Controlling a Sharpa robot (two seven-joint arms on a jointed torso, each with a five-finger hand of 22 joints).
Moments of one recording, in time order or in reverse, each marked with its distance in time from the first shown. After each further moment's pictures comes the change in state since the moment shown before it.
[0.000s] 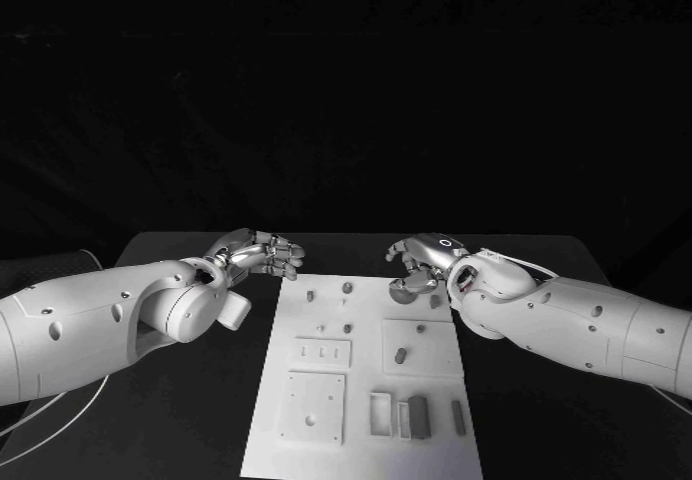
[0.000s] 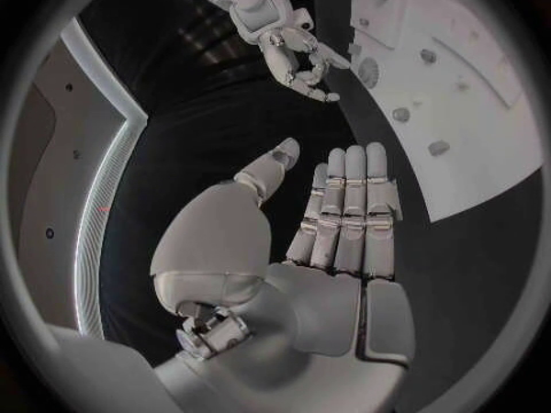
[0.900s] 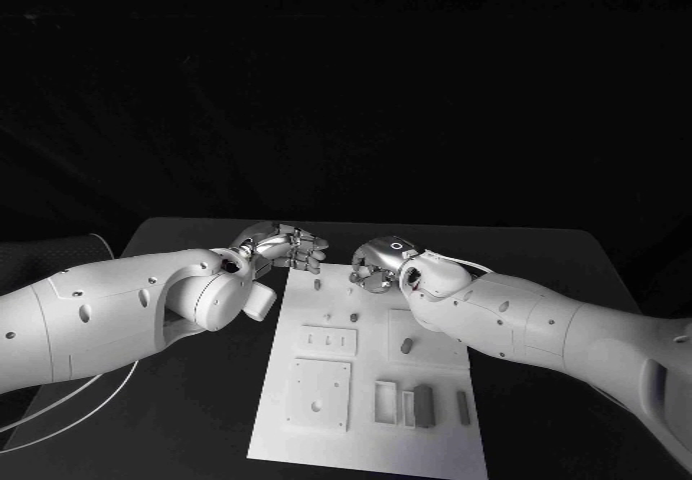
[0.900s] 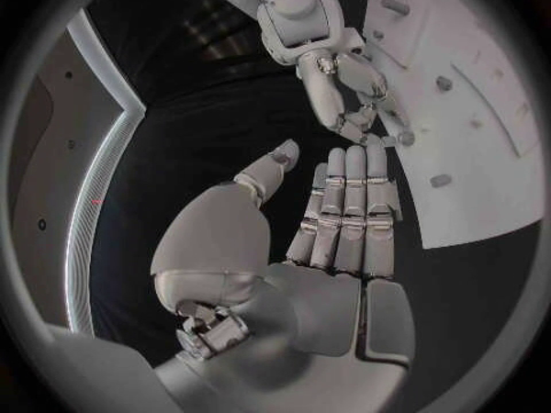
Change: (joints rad) left arm 0.000 0.051 0.000 0.032 0.052 -0.044 -0.039; left_hand -0.021 0.013 0.006 0.006 0.005 0.000 0.000 0.004 -0.002 0.015 -0.007 0.000 -0.009 -0.003 -0.004 0.010 -0.012 -0.009 0.000 0.000 0.005 -0.001; right arm -0.046 0.323 -0.051 -0.331 -0.040 -0.002 0.045; right_hand 0.010 0.118 -0.024 -0.024 0.055 0.173 -0.046 0.097 0.049 0.029 -0.047 0.005 0.007 0.024 -0.045 0.000 0.010 0.010 0.007 -0.007 0.018 0.000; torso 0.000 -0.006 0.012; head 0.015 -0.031
